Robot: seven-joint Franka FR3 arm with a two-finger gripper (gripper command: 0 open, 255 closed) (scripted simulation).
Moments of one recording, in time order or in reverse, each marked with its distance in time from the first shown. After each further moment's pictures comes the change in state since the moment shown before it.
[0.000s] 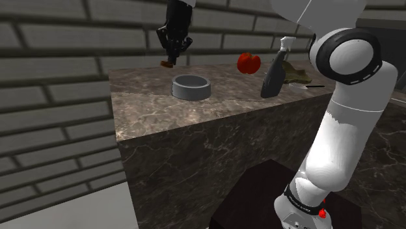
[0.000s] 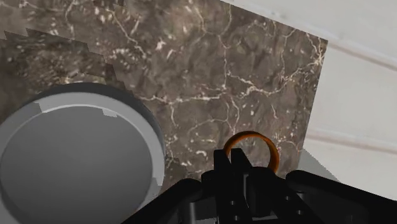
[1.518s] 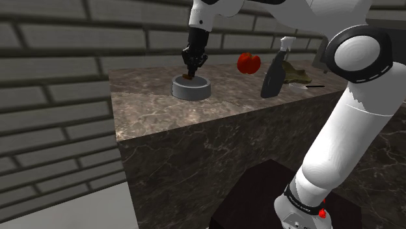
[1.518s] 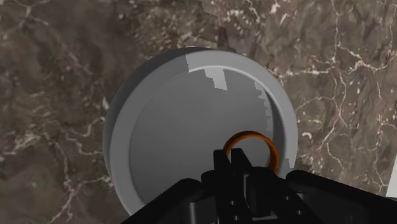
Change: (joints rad) arm -0.131 -0.101 -0.100 -0.296 0.025 0.135 -0.268
